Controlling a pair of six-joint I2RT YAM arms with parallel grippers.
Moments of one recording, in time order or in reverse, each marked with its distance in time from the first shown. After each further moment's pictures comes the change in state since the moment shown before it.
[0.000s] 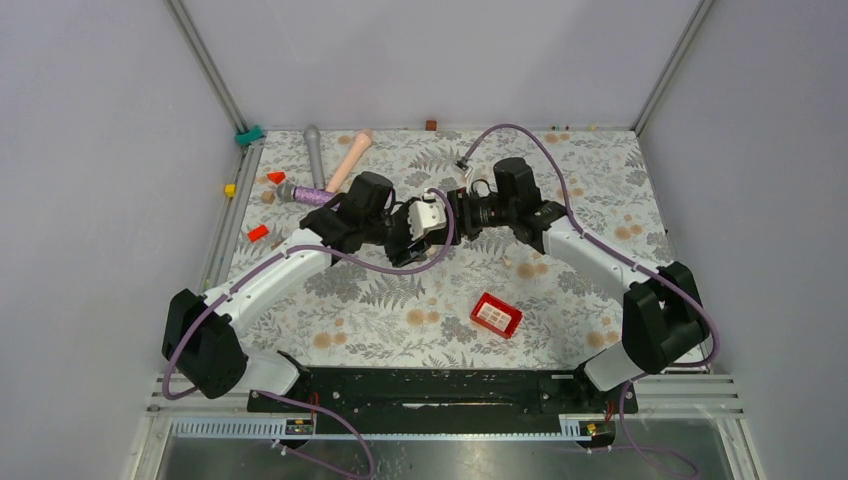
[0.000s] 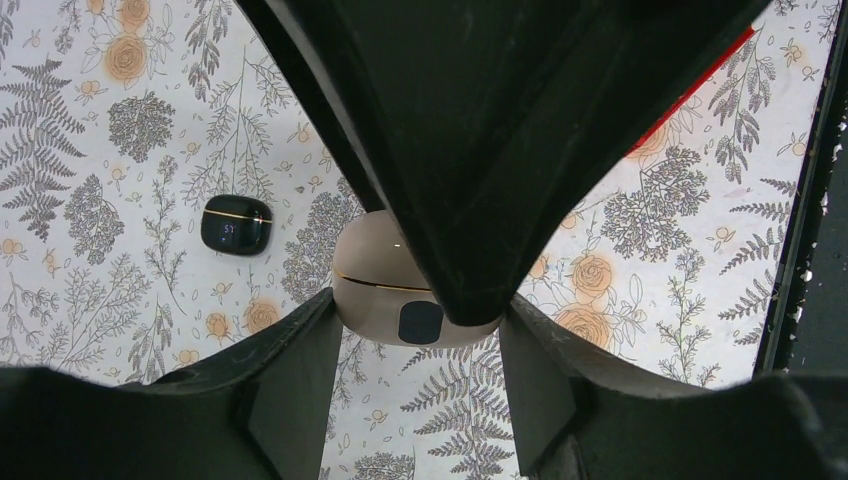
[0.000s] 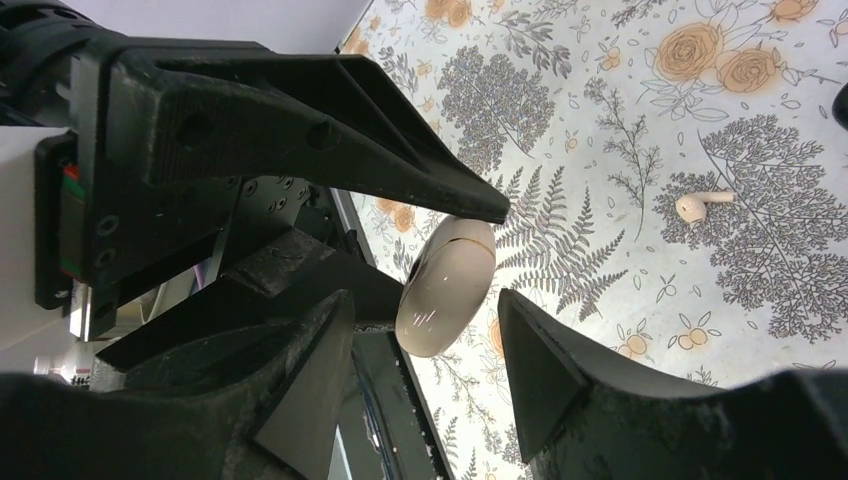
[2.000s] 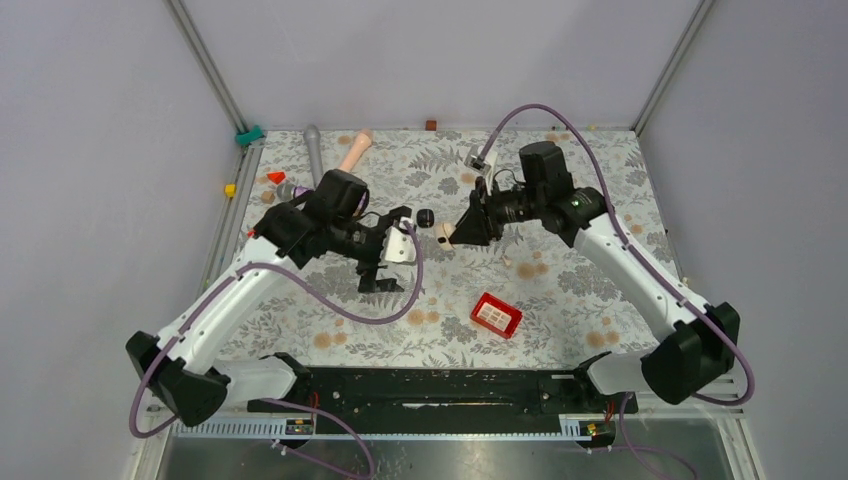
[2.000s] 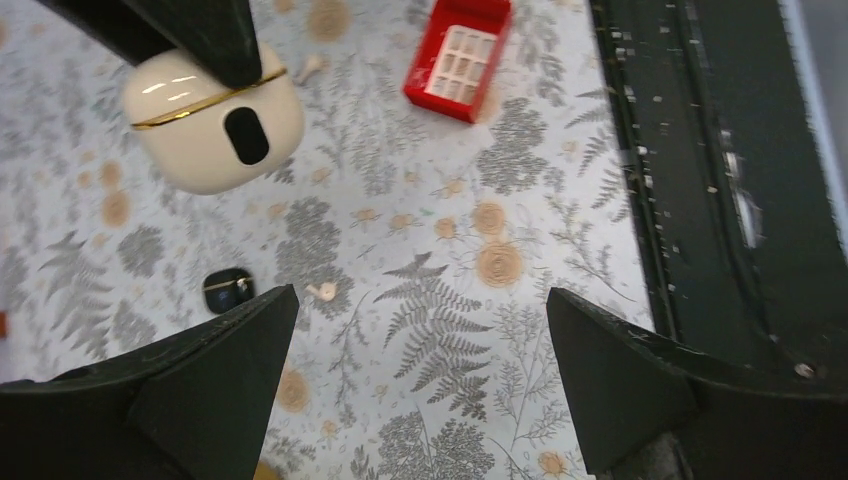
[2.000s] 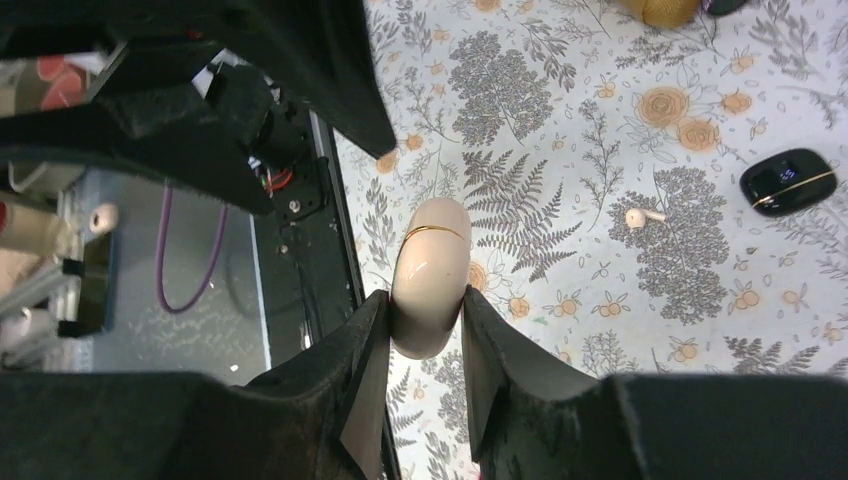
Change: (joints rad) left arm 0.003 -0.199 0.129 -0.410 0.210 0.363; right arm -0.040 -0.140 0.174 -0.418 -0.076 -0.446
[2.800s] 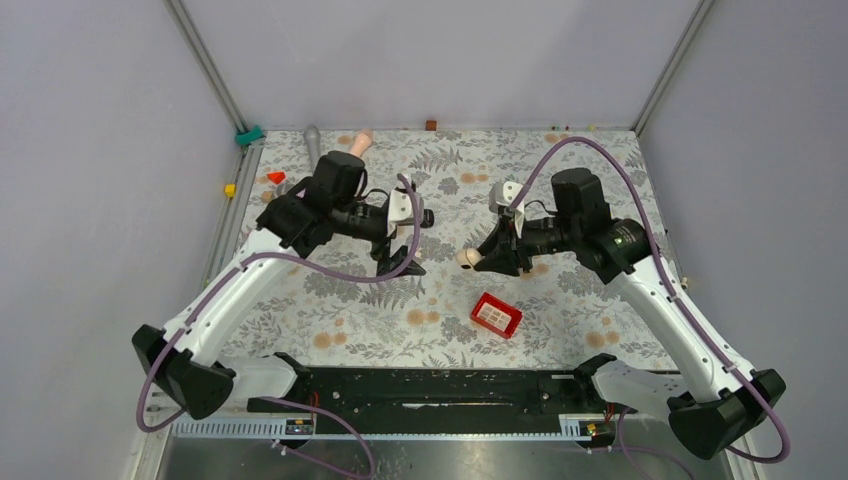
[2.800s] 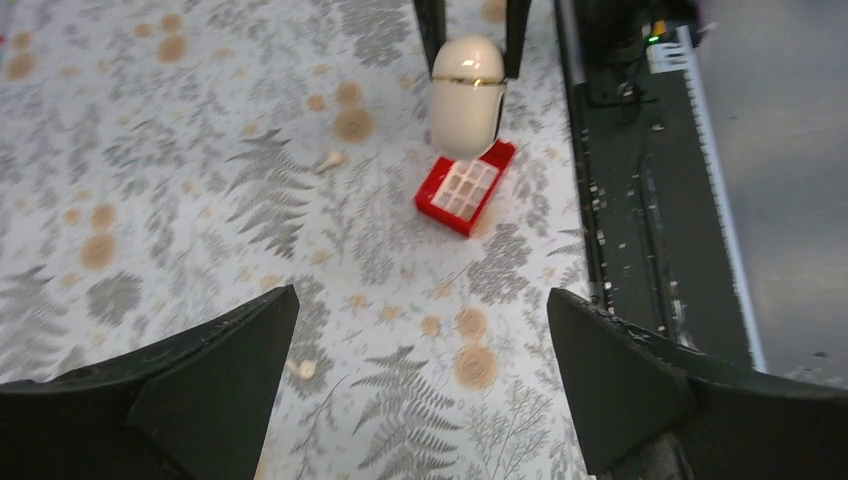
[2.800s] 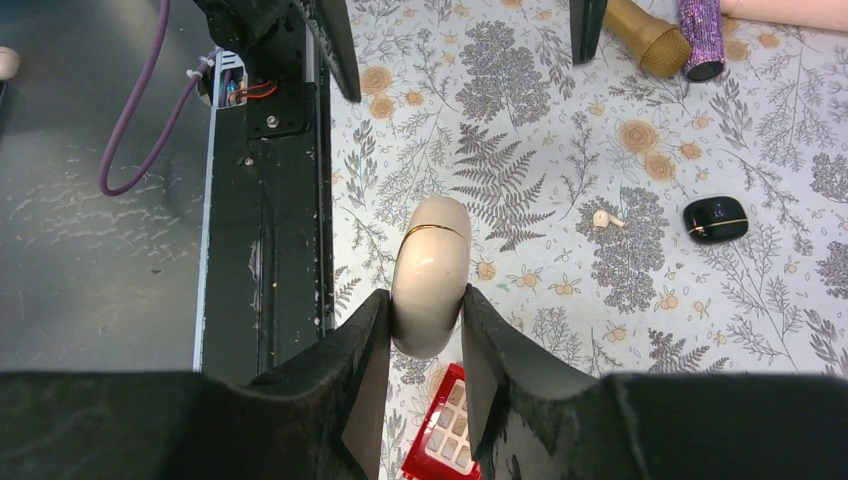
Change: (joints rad) left arm 0.033 0.057 0.080 0.144 0.130 -0.310; right arm 0.000 -0.298 -0.085 -0.235 -0.029 -0.429
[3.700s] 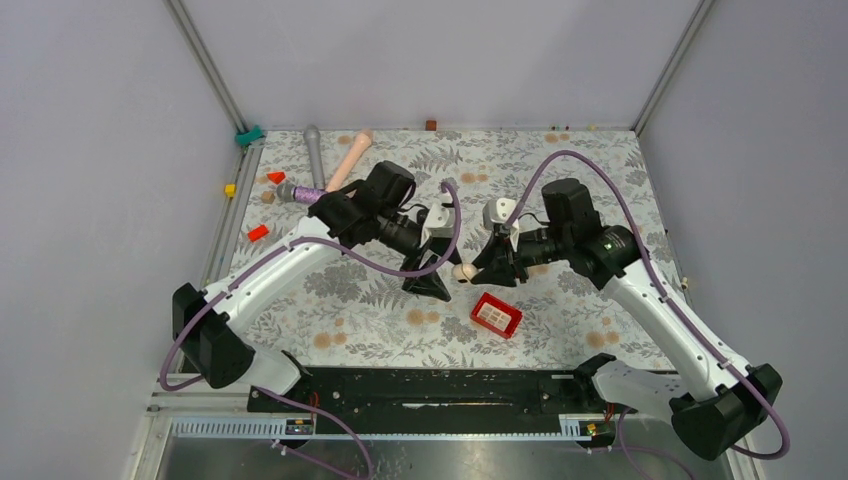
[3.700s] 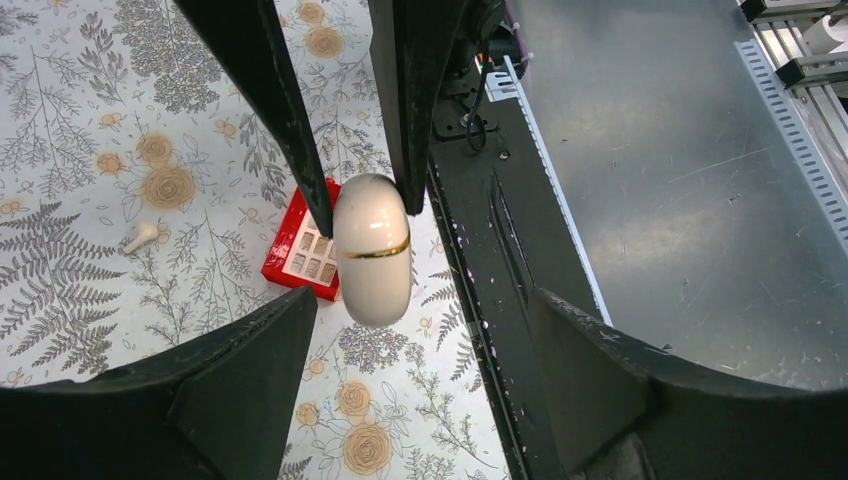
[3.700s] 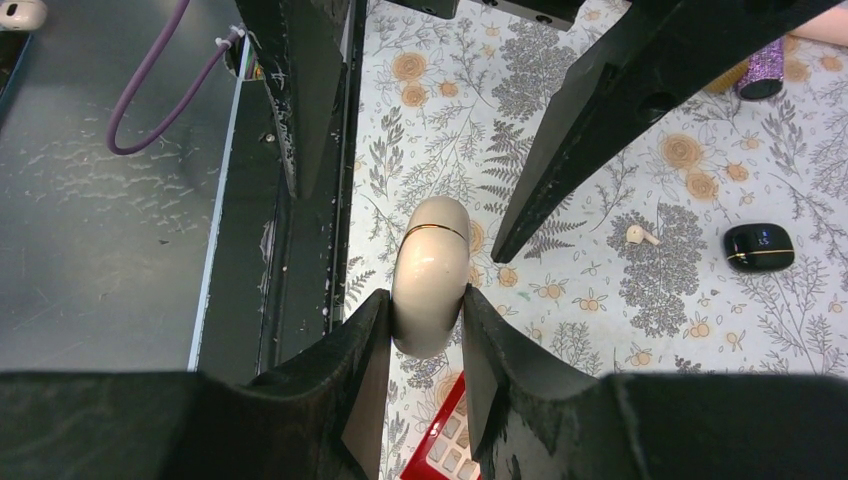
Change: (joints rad) left arm -0.139 0.203 0.034 0.002 0.228 -0.073; right arm 0.027 -0.015 -0.089 0.033 -0.056 -0.076
